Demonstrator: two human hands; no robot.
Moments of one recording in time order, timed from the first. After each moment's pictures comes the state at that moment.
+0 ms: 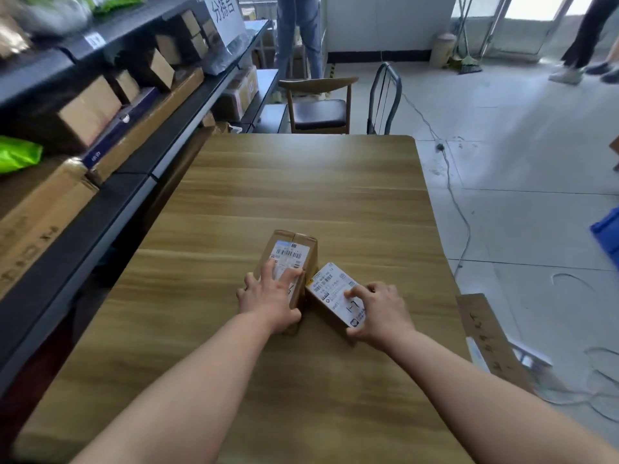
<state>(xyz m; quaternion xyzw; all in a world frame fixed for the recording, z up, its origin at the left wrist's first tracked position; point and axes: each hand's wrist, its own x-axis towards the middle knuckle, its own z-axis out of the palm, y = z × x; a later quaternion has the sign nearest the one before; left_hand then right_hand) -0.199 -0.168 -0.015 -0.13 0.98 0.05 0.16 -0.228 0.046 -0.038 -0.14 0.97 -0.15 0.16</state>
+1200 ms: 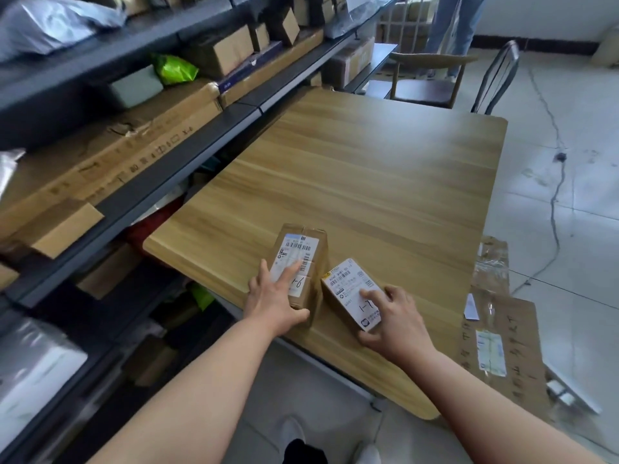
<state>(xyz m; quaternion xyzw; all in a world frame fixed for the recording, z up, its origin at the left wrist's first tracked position) 0.031 -0.060 -0.027 -0.35 0.91 0.17 0.10 -0.078 0.152 -0.061 -0.31 0.92 -0.19 0.16</state>
